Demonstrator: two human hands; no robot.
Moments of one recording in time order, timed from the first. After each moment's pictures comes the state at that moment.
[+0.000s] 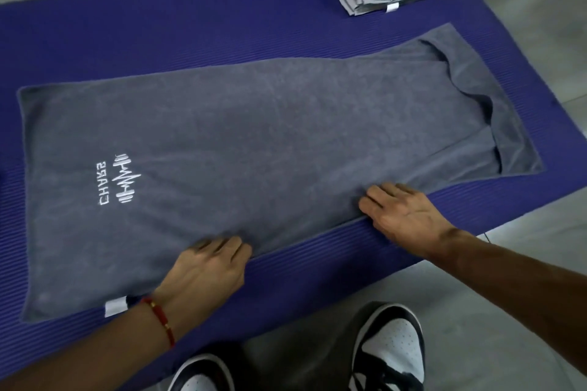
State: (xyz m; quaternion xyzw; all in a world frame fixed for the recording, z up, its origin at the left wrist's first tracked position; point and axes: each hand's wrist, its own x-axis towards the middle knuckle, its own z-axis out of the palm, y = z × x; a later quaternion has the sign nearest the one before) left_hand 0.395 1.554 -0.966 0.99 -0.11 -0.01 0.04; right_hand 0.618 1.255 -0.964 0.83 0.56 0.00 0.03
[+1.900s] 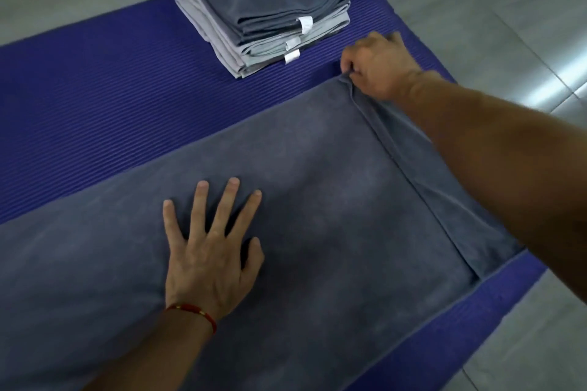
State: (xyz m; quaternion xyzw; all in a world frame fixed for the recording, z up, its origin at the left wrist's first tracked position) left_hand 0.717 1.492 -1.001 0.99 0.03 -0.12 0.01; right_hand 1.060 1.275 -0.951 0.95 0.29 -0.05 0.07
